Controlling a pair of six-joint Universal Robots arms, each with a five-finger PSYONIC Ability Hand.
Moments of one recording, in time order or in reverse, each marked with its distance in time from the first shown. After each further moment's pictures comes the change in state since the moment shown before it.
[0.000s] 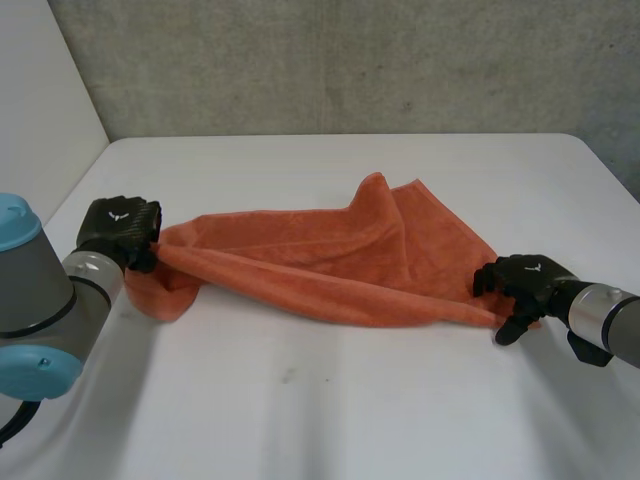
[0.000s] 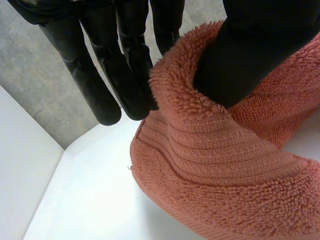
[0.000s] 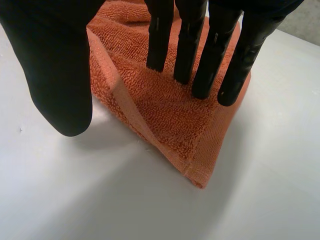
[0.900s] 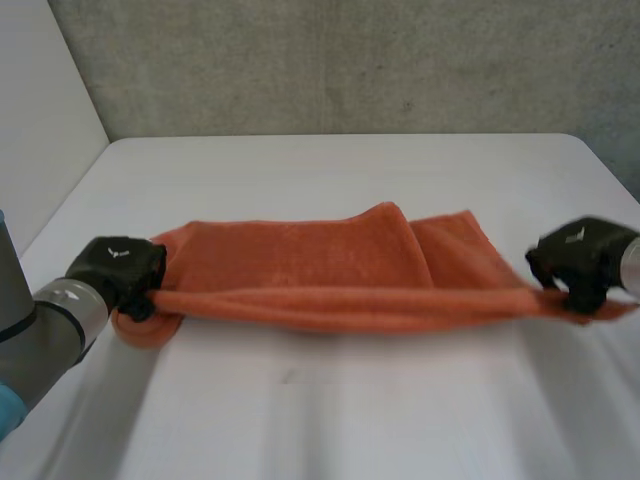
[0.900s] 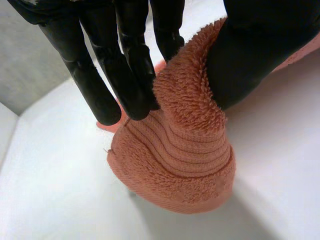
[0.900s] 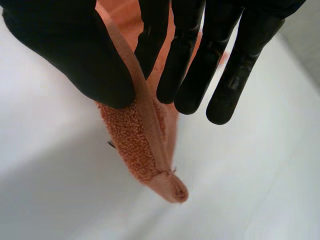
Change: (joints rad) left arm -0.021 0.196 -0.076 -0.385 0.025 0.073; right arm 0.088 -0.229 -0.203 0.544 0.321 -0.413; left_hand 0.000 0.000 0.000 0.000 0.000; right_hand 0.443 0.573 0.583 0.594 0.583
